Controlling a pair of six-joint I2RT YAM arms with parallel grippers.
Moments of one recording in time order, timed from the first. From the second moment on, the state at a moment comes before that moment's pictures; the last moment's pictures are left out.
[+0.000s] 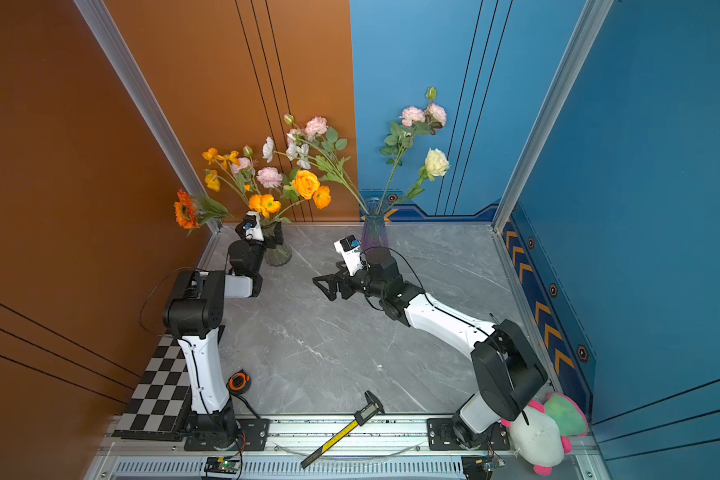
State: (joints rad) left arm 0.00 2.15 1.14 1.23 0.08 0.03; right arm 0.67 1.56 1.06 0.23 -0.41 0.27
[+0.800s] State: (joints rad) left arm -0.08 1.67 0.47 1.29 -0.12 -0.02; right arm 0.68 1.18 0.63 0.20 -0.33 0.37
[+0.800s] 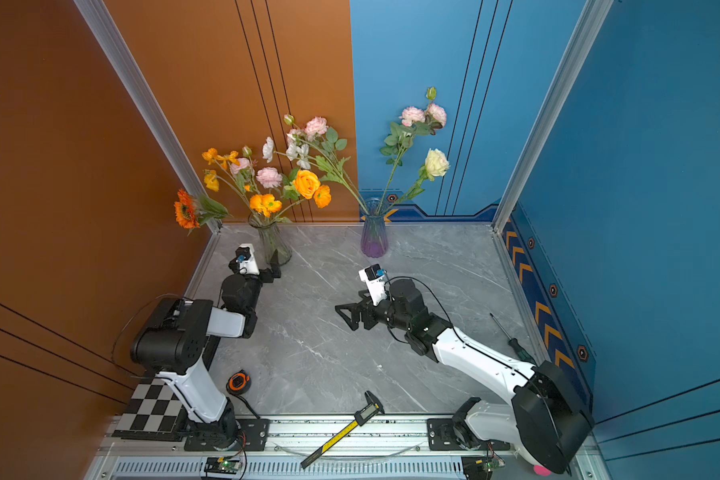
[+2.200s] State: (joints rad) left arm -0.15 1.00 0.06 0.67 -0.41 0.03; right arm 0.16 0.53 0.08 0.08 0.34 0.17
